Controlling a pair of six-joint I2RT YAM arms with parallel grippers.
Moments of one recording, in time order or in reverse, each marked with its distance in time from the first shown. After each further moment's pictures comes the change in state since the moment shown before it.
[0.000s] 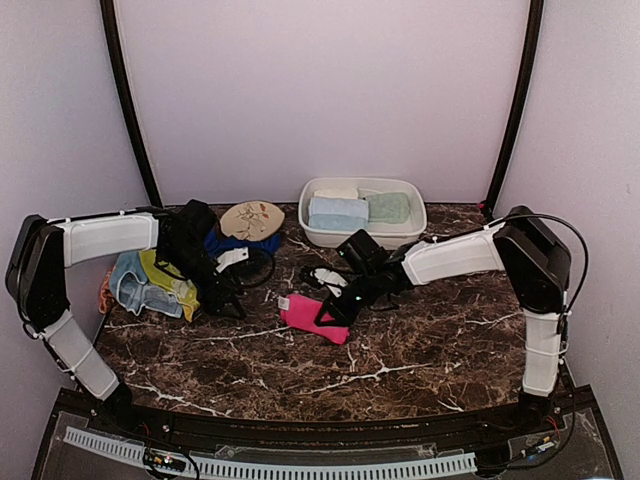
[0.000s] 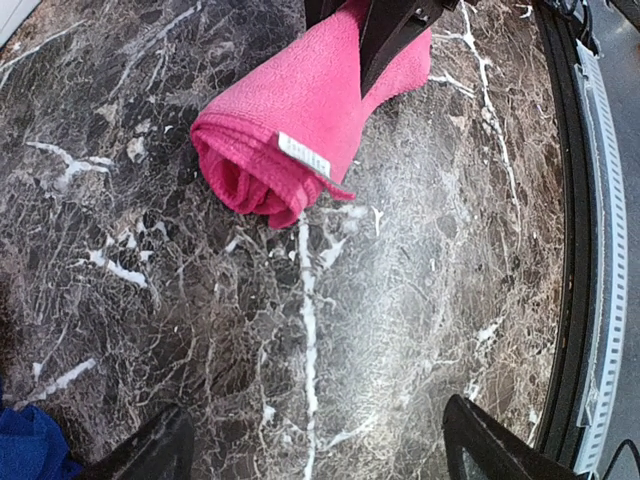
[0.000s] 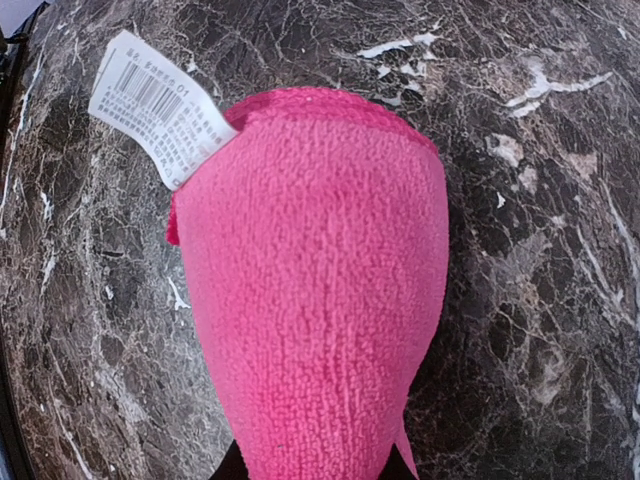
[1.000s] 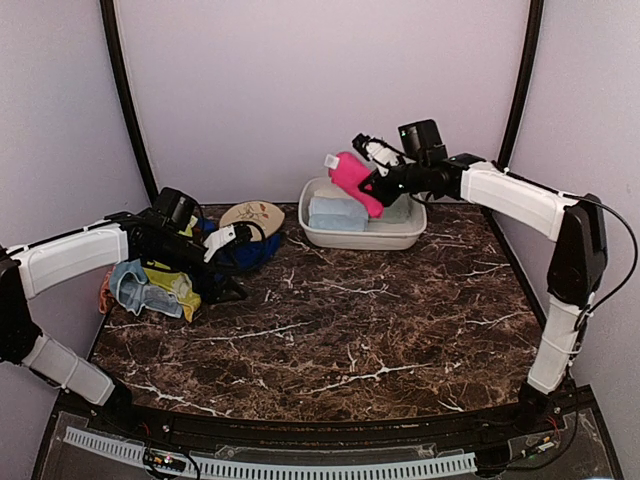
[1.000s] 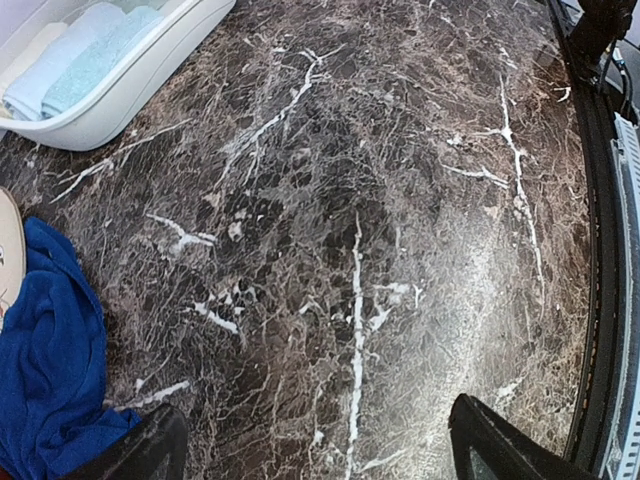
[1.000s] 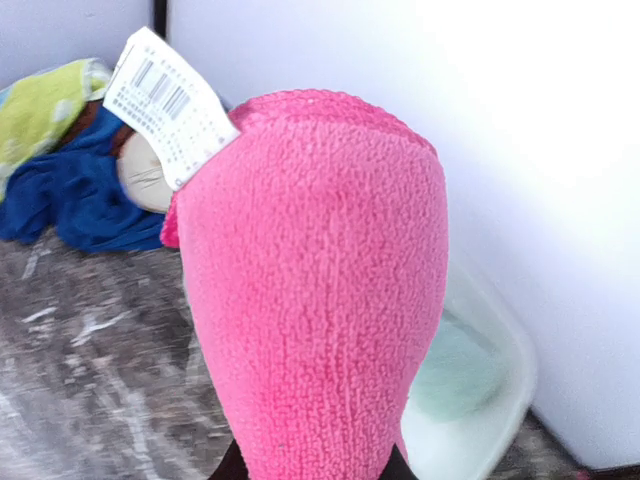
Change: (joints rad) left arm -0.015 -0.249 -0.118 0.234 -0.040 -0.171; right arm -0.279 -0.145 0.407 -0.164 0.234 -0.167
